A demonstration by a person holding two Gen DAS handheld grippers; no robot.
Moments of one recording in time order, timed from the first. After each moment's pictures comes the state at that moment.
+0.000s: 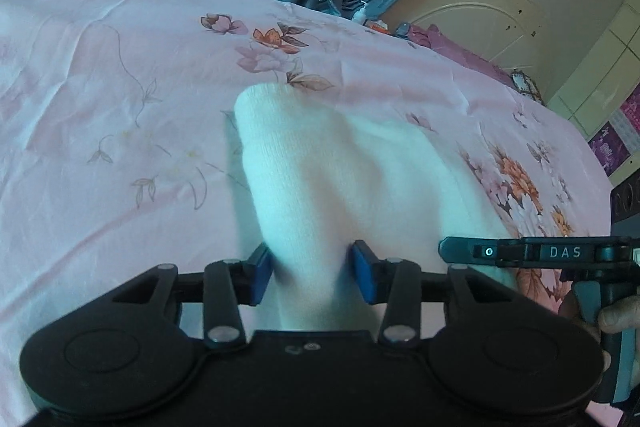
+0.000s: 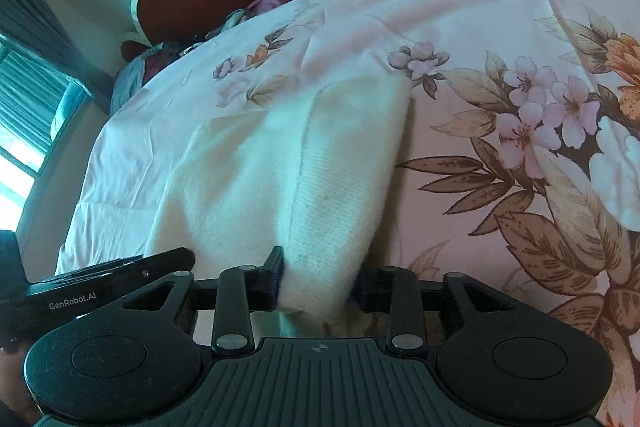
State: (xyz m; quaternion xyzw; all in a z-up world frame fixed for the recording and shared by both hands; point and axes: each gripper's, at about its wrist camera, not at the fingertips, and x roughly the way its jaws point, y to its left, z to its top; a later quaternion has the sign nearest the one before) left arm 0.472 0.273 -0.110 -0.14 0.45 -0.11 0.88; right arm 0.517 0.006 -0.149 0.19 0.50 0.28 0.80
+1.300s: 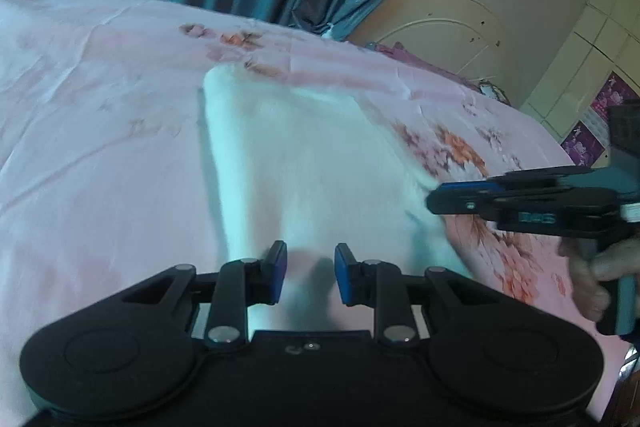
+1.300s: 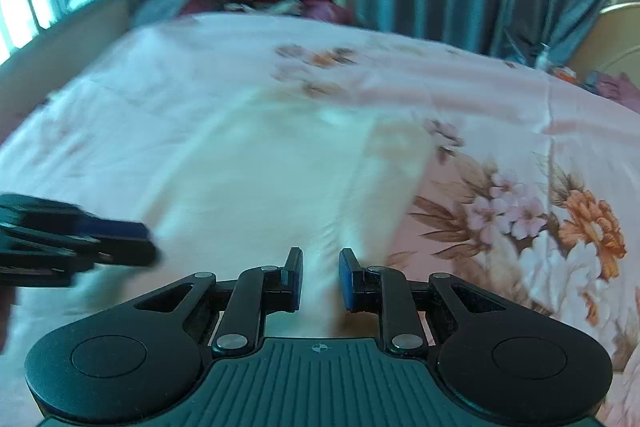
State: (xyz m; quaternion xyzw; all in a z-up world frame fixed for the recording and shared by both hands) left arm 0.364 0.253 -0.102 -0.13 0.40 -0.13 0.90; right arm 0.416 0.022 -0.104 -0.05 0.40 0.34 0.85
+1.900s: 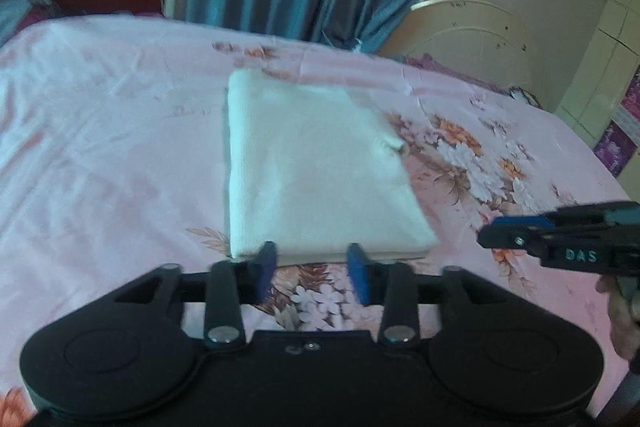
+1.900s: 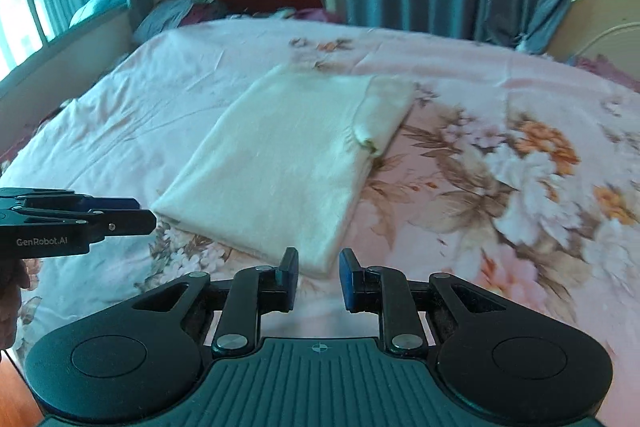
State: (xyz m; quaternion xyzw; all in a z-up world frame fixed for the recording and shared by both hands) left arm 0.256 0.205 -0.063 -0.09 0.36 -0.05 0.93; right arm 0.293 -0.028 -0.081 -0.02 0.39 0.29 0.88
